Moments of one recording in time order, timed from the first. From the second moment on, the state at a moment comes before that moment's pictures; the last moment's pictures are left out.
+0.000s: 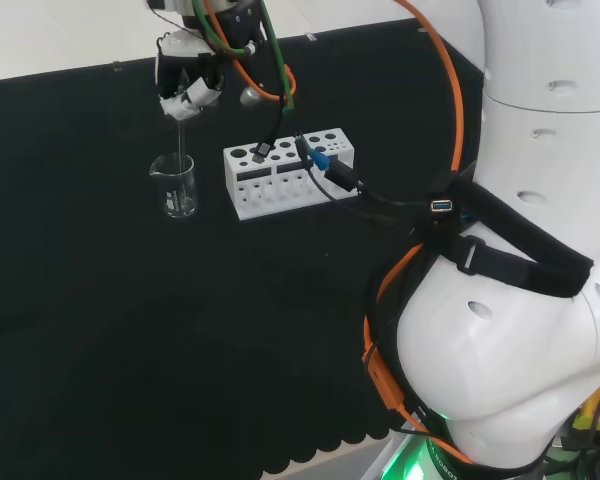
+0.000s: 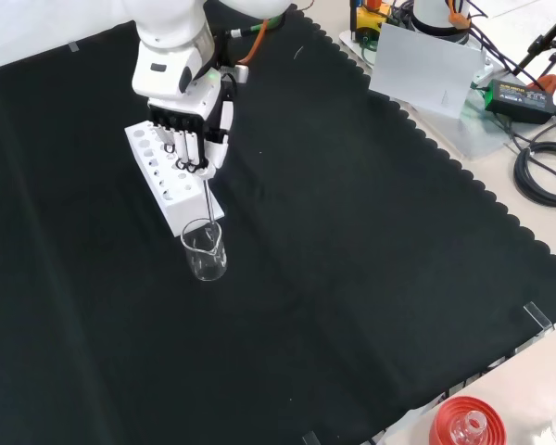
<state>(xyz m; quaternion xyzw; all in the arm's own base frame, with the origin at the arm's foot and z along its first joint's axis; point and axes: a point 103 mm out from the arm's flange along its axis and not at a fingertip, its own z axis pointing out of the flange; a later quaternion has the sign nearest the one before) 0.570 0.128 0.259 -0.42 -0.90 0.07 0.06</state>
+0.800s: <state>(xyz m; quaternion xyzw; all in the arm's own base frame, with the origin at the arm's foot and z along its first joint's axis) 0.613 0.130 0.260 -0.42 -0.91 0.06 0.05</state>
